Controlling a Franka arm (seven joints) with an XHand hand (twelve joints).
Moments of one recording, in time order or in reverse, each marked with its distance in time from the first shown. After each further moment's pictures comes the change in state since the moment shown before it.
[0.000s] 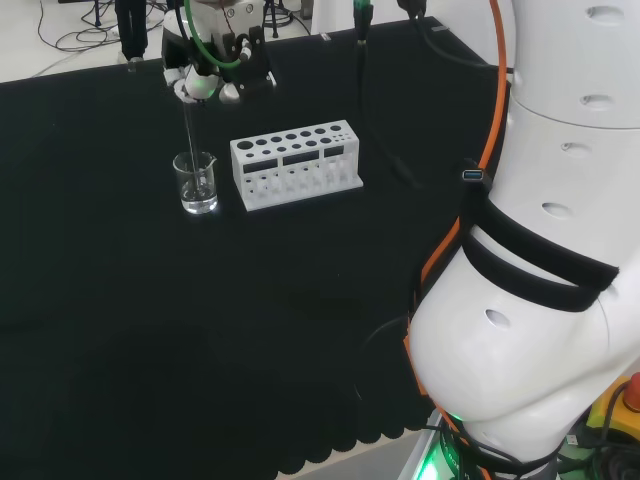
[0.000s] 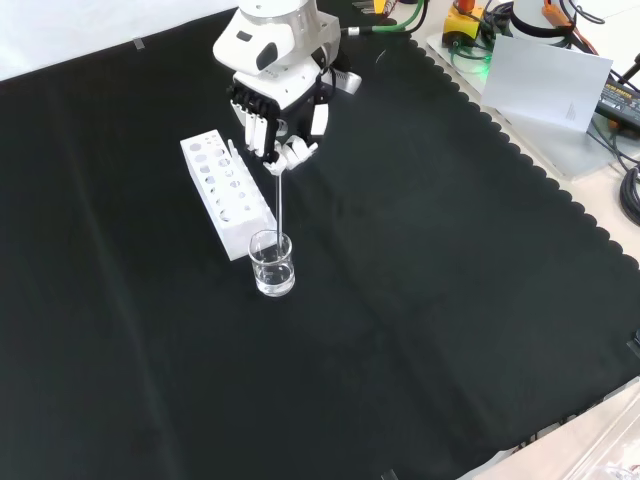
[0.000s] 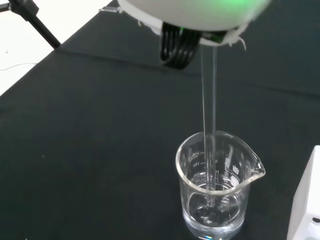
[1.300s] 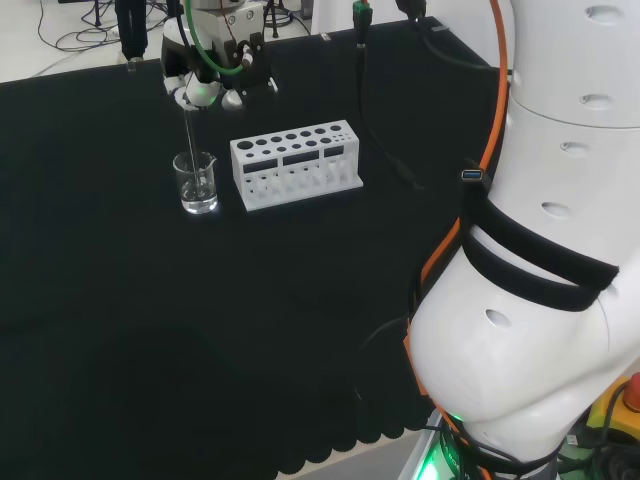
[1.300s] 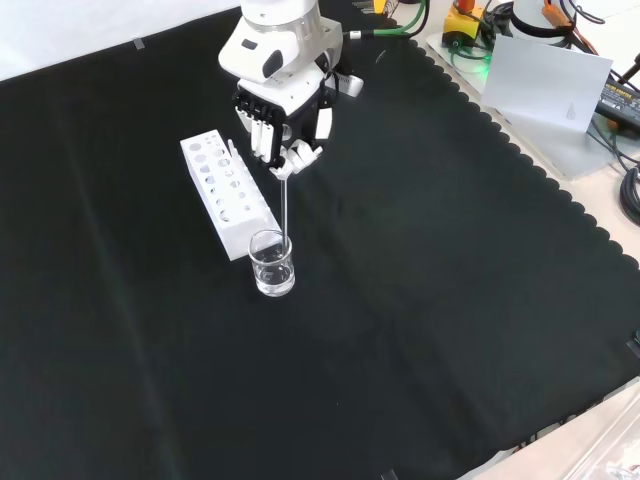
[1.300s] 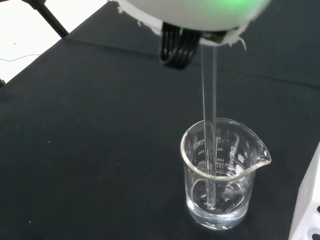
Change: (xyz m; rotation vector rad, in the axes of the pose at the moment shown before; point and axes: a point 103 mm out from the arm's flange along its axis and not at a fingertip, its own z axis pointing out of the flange) arm 0.002 -0.004 0.010 0.017 -0.012 -0.032
